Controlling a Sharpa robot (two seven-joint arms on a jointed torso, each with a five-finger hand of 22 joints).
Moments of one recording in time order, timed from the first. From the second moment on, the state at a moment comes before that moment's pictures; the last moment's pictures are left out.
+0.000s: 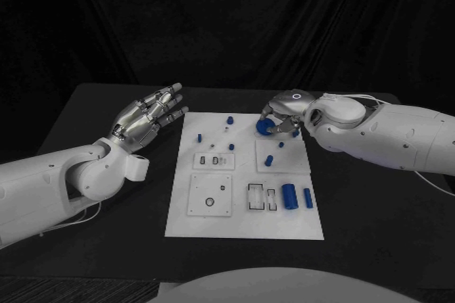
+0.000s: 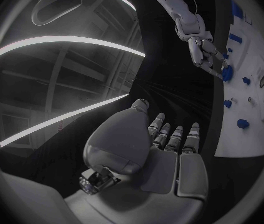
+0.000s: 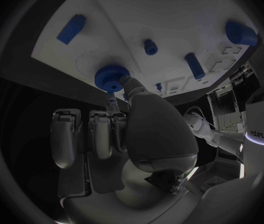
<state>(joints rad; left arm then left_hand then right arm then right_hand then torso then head) 1.25 -0.91 -0.21 1.50 0.01 0.10 0.68 1.47 0.25 -0.11 0.28 0.67 0.33 0.11 0.08 0.04 0.07 0.08 0.05 0.02 0.02 0.17 0.03 0.01 0.16 0.05 0.28 0.04 0.02 1.34 -0.72 -0.21 1.29 -1.73 -0.28 -0.03 1.37 -0.05 0.14 0.11 0.46 0.94 0.06 0.18 0.03 1.46 -0.03 1.57 1.31 1.47 -0.09 1.57 1.31 0.02 1.47 0.02 1.55 1.31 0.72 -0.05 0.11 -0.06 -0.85</state>
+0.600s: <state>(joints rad) 1.25 -0.91 -0.21 1.50 0.01 0.11 0.67 1.48 0.25 -0.11 0.28 0.67 0.33 0.11 0.08 0.04 0.07 0.08 0.05 0.02 0.02 0.17 0.03 0.01 0.16 0.05 0.28 0.04 0.02 1.35 -0.61 -0.21 1.29 -1.73 -0.28 -0.01 1.36 -0.05 0.14 0.11 0.44 0.94 0.06 0.20 0.03 1.46 -0.03 1.57 1.31 1.47 -0.09 1.57 1.31 0.02 1.47 0.02 1.55 1.31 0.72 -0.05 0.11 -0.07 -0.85</state>
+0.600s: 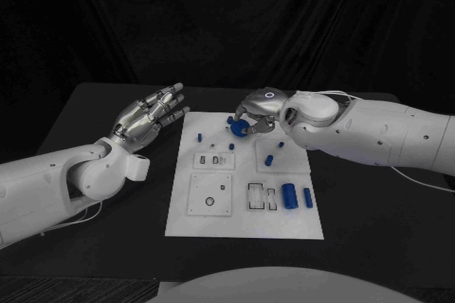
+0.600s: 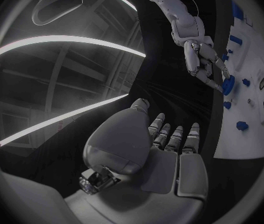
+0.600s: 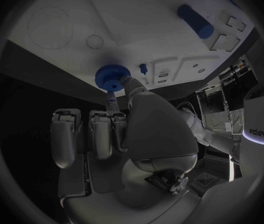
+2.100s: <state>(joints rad) 1.25 -0.89 -0.21 1.49 0.01 0.12 0.65 1.48 0.25 -0.10 0.27 0.67 0.33 0.12 0.08 0.04 0.07 0.08 0.05 0.02 0.03 0.17 0.03 0.01 0.16 0.05 0.28 0.04 0.02 1.35 -0.50 -0.21 1.18 -1.72 -0.26 0.02 1.27 -0.04 0.14 0.15 0.18 0.75 0.04 0.11 0.30 1.47 -0.03 1.57 1.31 1.46 -0.09 1.57 1.31 0.02 1.46 0.03 1.53 1.31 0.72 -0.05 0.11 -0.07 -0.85</state>
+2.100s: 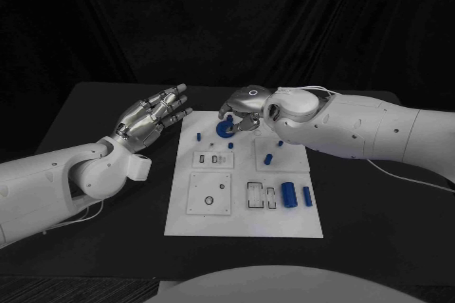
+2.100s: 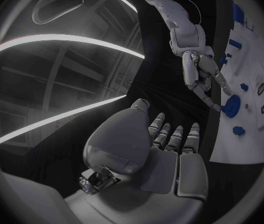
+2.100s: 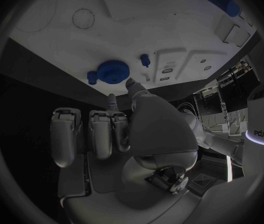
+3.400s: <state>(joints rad) 1.24 -0.90 -0.21 1.49 0.01 0.13 0.65 1.49 0.24 -0.09 0.27 0.68 0.33 0.12 0.08 0.04 0.07 0.09 0.05 0.02 0.03 0.17 0.03 0.01 0.16 0.05 0.28 0.04 0.02 1.35 -0.95 -0.21 1.39 -1.69 -0.49 0.03 1.27 -0.10 0.10 0.25 0.12 0.84 0.03 0.12 0.29 1.46 -0.03 1.57 1.31 1.47 -0.09 1.57 1.31 0.02 1.47 0.02 1.54 1.31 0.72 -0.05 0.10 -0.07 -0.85</state>
